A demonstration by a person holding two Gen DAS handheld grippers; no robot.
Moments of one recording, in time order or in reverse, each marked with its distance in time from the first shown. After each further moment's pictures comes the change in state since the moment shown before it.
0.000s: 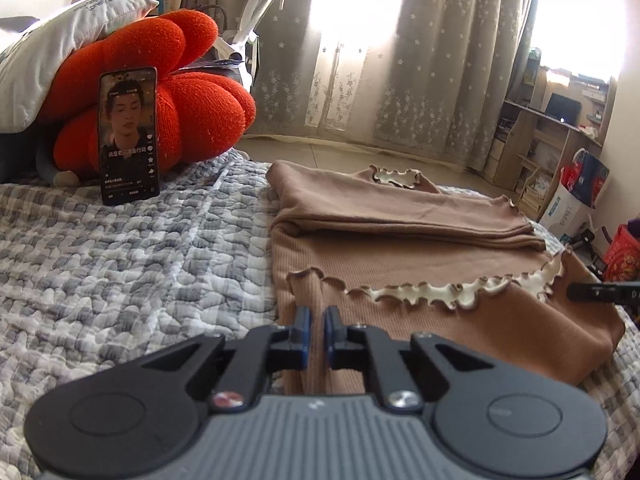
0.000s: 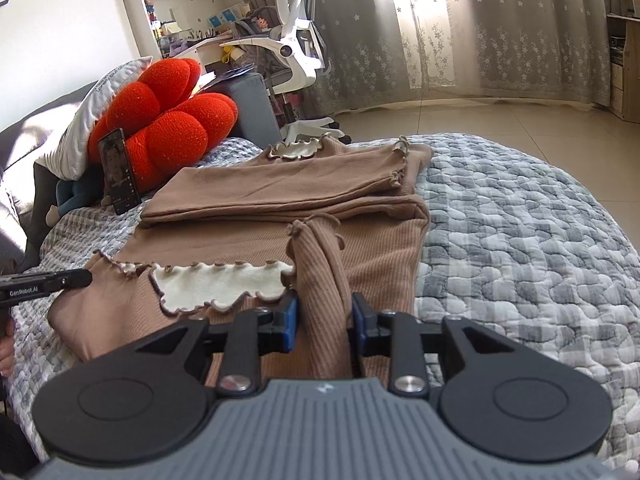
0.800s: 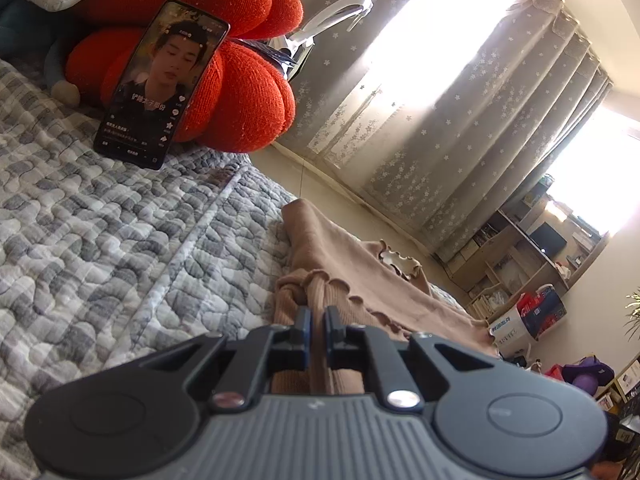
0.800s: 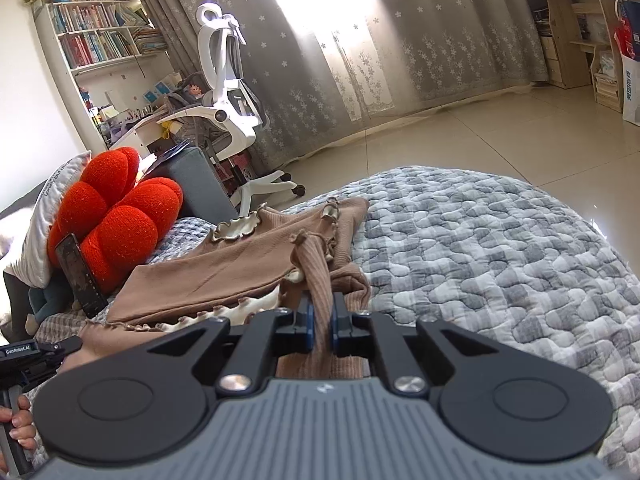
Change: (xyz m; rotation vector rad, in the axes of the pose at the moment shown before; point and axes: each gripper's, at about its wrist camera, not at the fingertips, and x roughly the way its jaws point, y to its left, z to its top) left arm 0.057 0.054 0.030 -0.381 -0.044 -0.152; right arm 0.004 -0.043 0.023 0.263 -0.145 -0.085
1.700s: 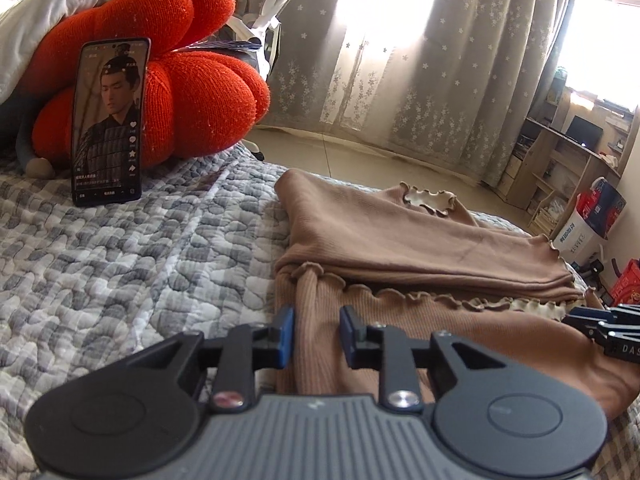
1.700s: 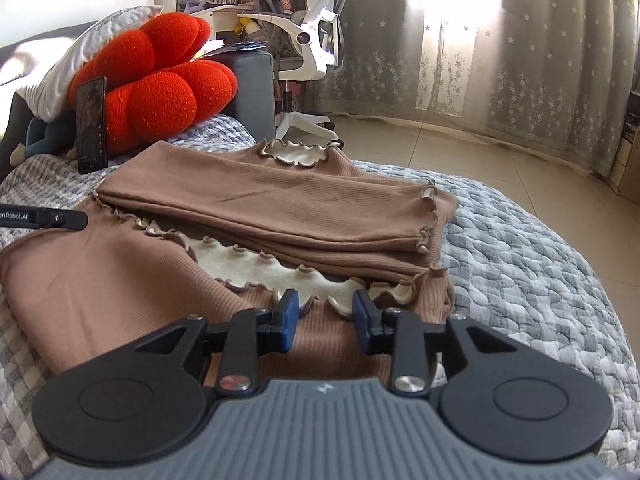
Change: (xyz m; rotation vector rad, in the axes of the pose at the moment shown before) left arm 0.027 -0.041 -0.016 0.324 0.068 0.189; right arm 0.043 0.064 -0.021 -0.507 0.137 -0.014
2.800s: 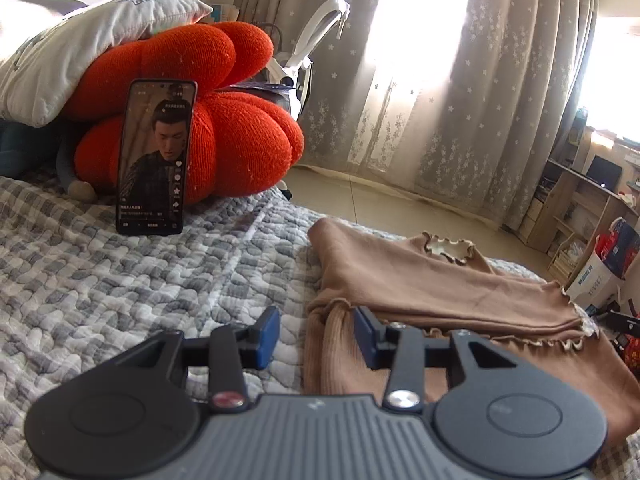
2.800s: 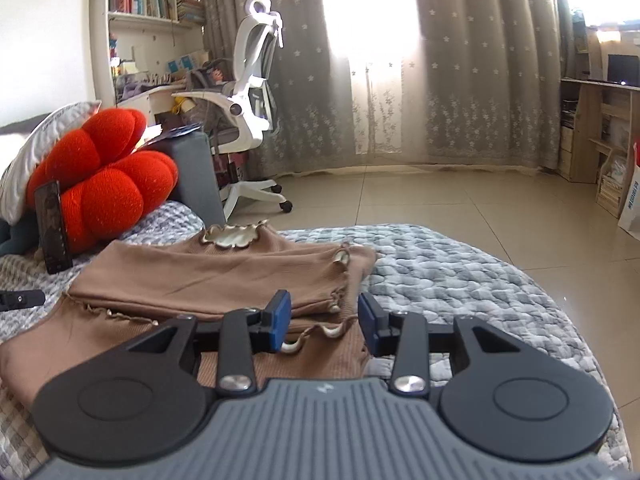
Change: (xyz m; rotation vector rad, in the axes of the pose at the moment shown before) left arm -0.035 0.006 0.010 -0.058 -0.149 0.045; right arm -0.040 -0.042 0.008 0.245 -0.204 -0.118
